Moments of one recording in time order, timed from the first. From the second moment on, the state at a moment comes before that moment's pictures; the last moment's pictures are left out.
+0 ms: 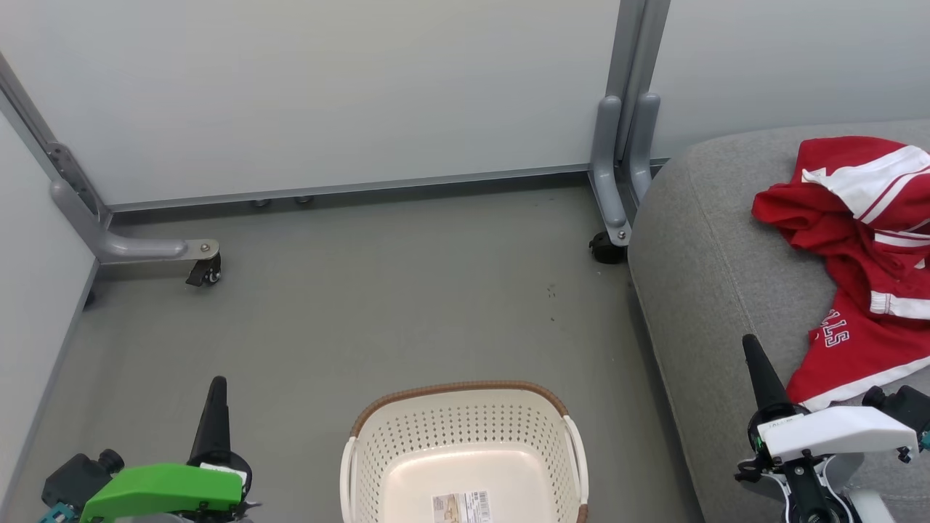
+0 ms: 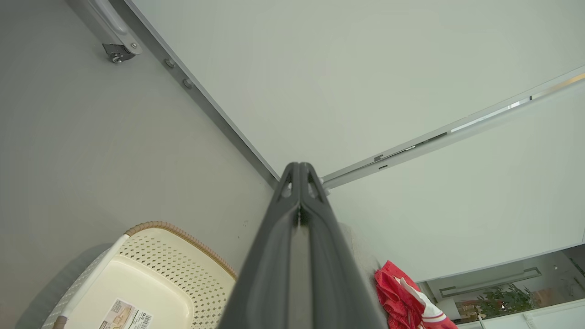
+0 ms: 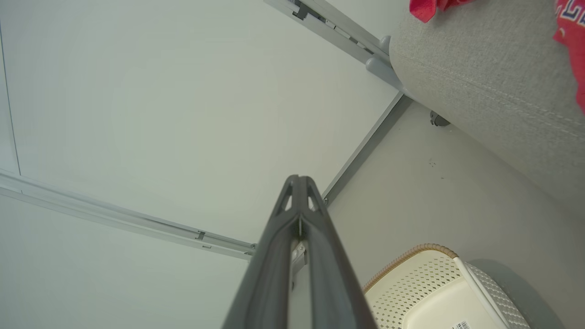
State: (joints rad) left arm 0.01 0.07 -0.01 0.20 -1.15 -0.09 -0.04; right arm -0.02 -0.10 0.00 0.19 1.16 0.13 -0.04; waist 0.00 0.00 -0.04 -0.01
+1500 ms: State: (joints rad) left arm -0.07 0.07 0.06 0.23 -1.53 -0.12 0.06; right arm -0.09 -0.08 -0.07 0.23 1.53 0.13 0.06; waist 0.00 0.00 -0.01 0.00
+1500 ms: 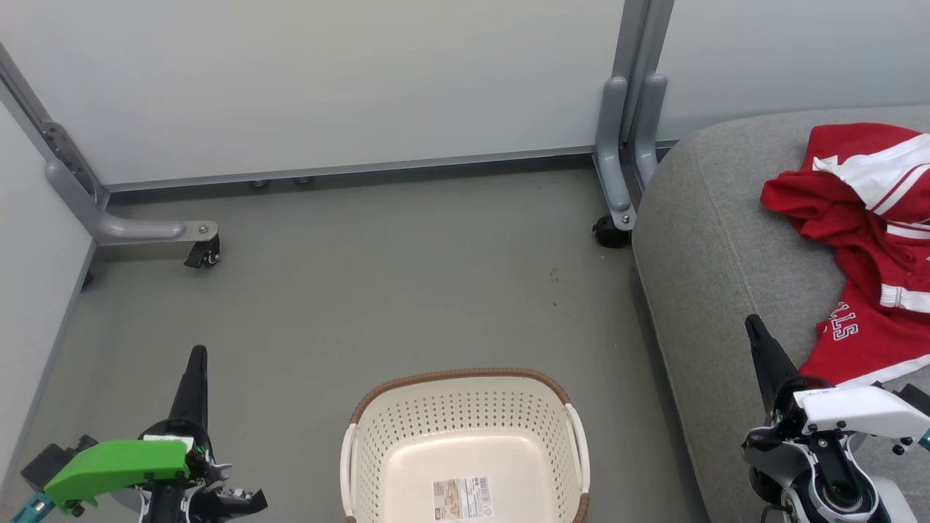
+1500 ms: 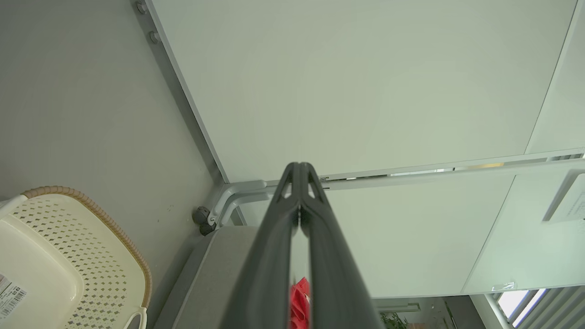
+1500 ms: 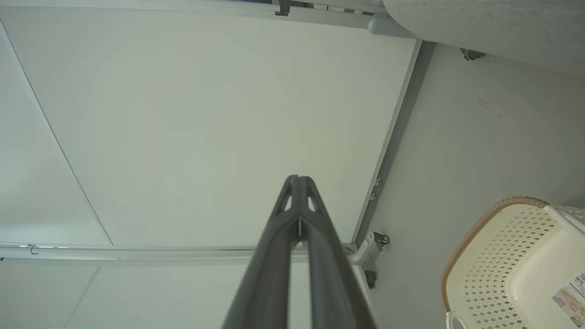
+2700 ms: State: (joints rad) left arm -0.10 0.07 0.09 0.24 -1.63 -0.13 0.10; right arm -0.10 -0.07 -0.10 0.24 1.63 0.13 0.10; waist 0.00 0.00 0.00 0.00
